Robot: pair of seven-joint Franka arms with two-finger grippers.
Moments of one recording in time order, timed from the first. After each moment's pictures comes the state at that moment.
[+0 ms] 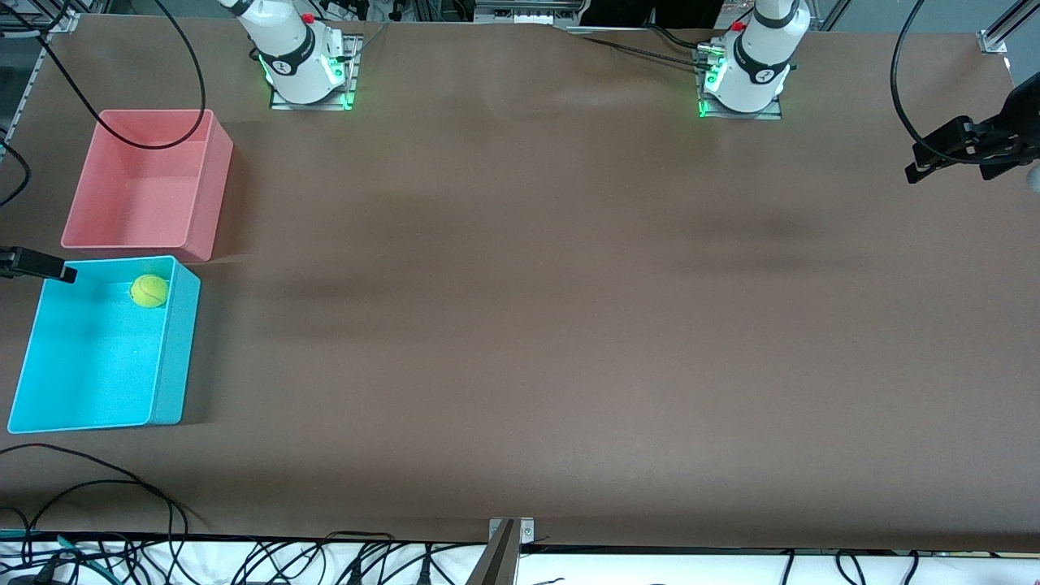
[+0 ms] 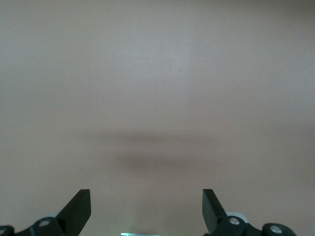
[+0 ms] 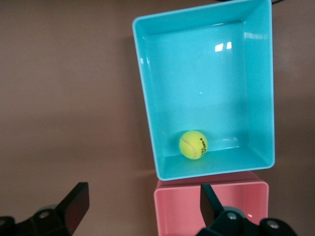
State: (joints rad) left arm -0.08 0.02 0.09 -1.45 -0.03 1.40 -0.08; right arm -0.03 0.34 -0.26 -1.42 0.10 1.67 -0.21
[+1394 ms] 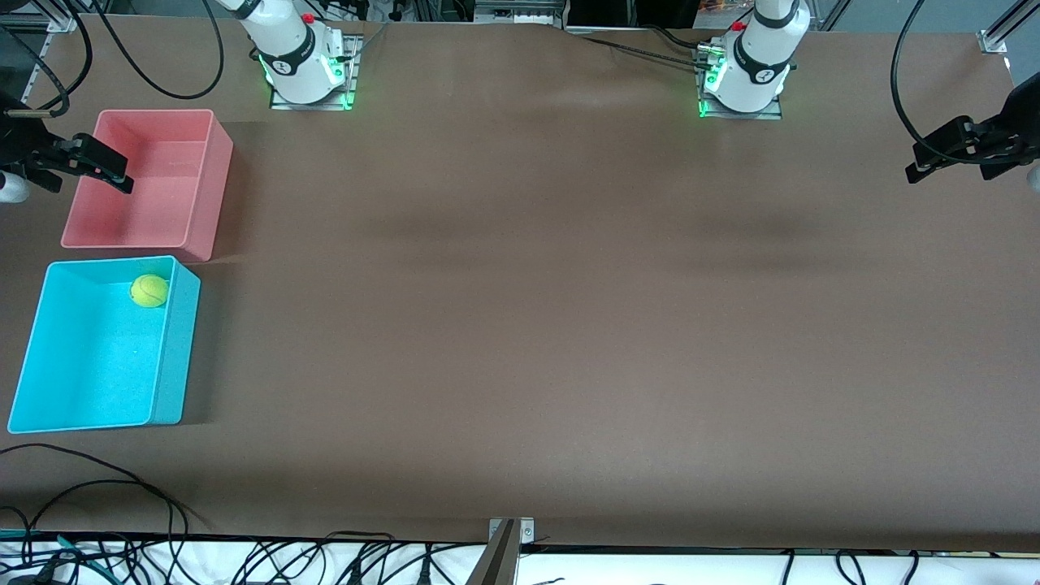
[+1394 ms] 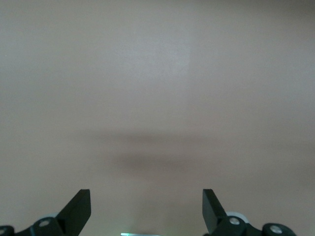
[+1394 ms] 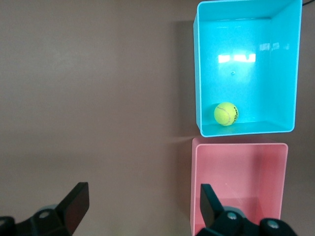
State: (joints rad) left arm -0.08 0.02 0.09 -1.45 -0.03 1.40 -0.08; right arm 0.04 -0.06 -0.08 -1.69 -0.02 1.62 -0.04
